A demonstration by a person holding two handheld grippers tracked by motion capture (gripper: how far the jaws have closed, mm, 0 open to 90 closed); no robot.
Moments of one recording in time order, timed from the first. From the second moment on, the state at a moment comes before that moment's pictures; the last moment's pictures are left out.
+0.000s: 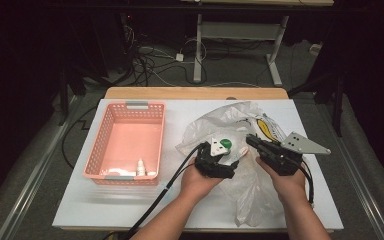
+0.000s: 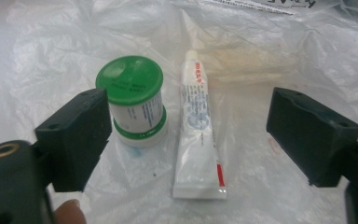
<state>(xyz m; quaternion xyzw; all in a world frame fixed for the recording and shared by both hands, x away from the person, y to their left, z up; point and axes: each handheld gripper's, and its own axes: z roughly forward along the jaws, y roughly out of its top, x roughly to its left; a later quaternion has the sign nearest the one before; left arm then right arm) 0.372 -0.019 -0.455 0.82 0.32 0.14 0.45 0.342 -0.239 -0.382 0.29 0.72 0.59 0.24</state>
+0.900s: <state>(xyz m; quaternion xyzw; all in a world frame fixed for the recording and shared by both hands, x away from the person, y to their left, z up) 0.305 0.042 -0.432 0.83 0.31 0.13 0.45 0.337 -0.240 -0.380 0.29 0.72 0.59 0.25</state>
